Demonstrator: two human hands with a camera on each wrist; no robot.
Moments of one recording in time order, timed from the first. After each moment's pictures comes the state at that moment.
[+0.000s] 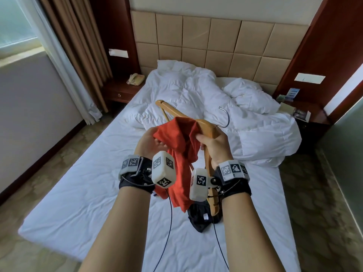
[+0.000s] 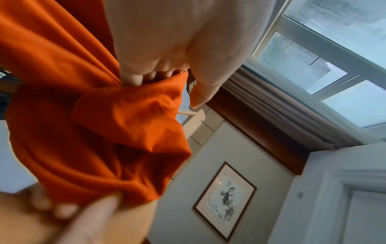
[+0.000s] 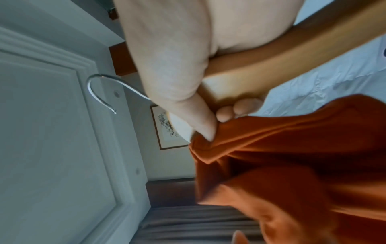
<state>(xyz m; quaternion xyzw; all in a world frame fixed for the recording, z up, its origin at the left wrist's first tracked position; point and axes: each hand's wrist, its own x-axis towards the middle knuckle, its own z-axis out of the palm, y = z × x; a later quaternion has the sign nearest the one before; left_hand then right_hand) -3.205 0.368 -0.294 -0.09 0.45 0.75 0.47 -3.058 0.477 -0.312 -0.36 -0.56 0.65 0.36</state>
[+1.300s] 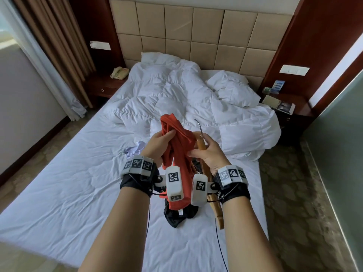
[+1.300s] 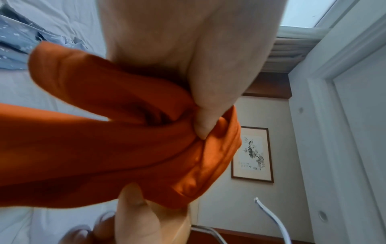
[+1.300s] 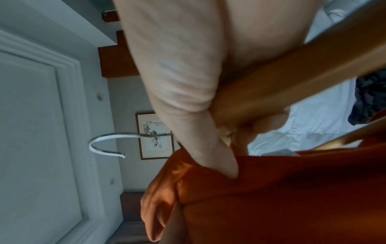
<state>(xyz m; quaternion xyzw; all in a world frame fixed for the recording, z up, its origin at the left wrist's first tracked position) -3.091 0.468 -0.329 0.15 0.60 0.65 0.45 -2.942 0.558 -0.348 -0.36 -0.62 0.65 0.23</state>
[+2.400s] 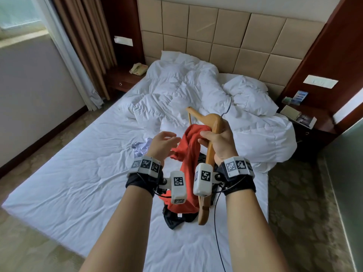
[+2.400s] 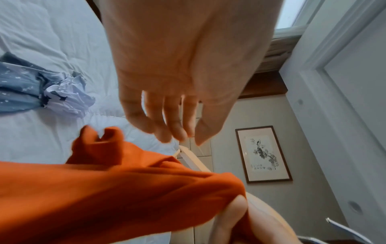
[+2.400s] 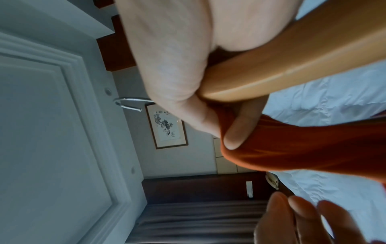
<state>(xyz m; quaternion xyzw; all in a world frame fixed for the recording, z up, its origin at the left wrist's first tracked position) -3.092 0.473 -0.340 0.14 0.69 0.62 0.35 -2.967 0.591 -0.319 -0.33 -0.50 0.73 0.33</state>
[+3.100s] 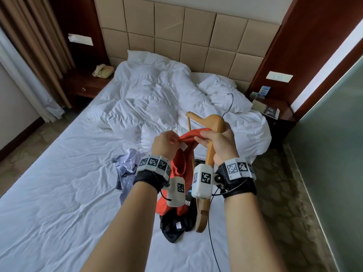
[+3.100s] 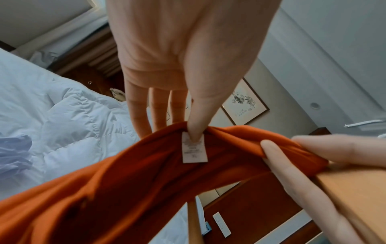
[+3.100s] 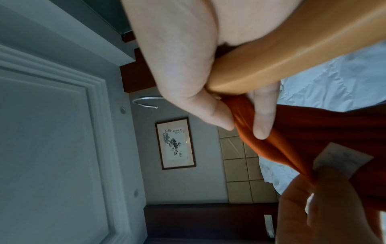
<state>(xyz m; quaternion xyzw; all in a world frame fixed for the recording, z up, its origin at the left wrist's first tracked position) -3.157 0.523 -0.346 0.36 0.80 0.42 0.22 -3.013 0.591 -0.297 -0.38 -0.43 0.71 0.42</state>
